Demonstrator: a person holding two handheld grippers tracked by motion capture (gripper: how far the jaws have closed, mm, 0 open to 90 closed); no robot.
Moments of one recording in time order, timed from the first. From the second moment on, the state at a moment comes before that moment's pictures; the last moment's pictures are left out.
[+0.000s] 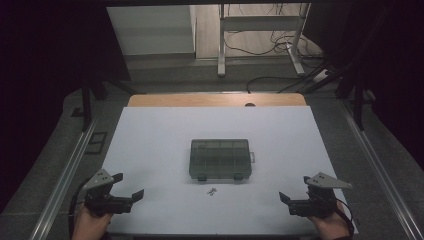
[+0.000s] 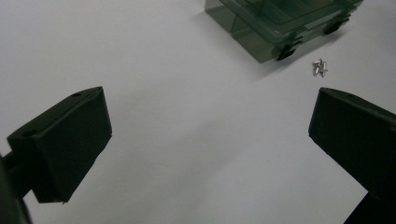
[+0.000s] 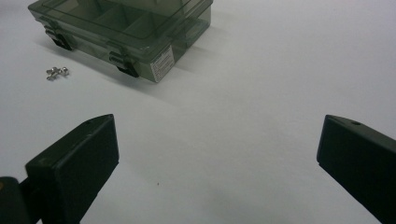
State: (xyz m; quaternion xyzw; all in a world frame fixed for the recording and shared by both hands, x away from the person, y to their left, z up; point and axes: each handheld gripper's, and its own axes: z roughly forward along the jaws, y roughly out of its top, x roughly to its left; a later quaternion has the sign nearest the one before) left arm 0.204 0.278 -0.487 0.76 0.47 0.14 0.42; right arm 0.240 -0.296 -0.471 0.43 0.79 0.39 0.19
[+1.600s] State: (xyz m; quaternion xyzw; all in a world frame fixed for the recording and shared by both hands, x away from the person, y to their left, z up) left arm 0.210 0.263 -0.482 0.78 0.43 0.15 0.43; right arm 0.251 -0.283 -0.471 0.42 0.80 0.39 0.18
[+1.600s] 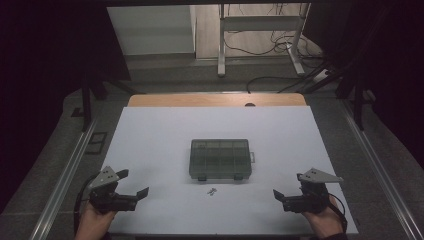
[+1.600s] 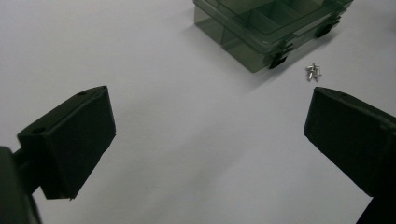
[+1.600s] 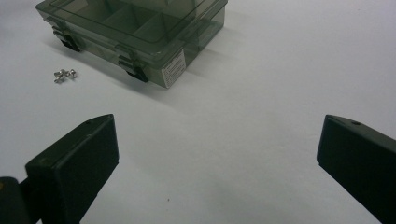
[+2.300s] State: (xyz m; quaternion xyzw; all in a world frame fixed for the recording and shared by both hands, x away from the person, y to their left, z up) left arm 0.221 0.244 -0.484 0.79 0.41 0.16 0.43; right arm 0.260 -0.275 -0.470 0.41 0.80 0.39 0.17
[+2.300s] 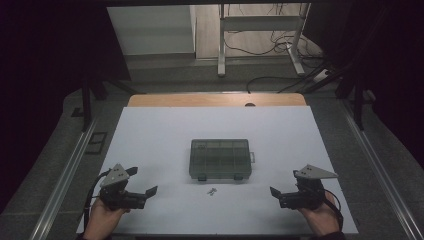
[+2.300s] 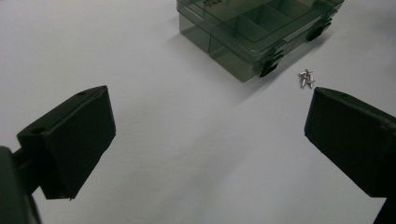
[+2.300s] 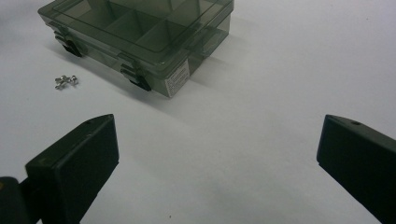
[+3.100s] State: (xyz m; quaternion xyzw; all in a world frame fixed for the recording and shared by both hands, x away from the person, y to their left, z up) left arm 0.242 0.227 -0.486 0.79 0.42 0.13 0.43; right arm 0.273 -0.259 -0.471 0.40 0.81 0.41 0.16
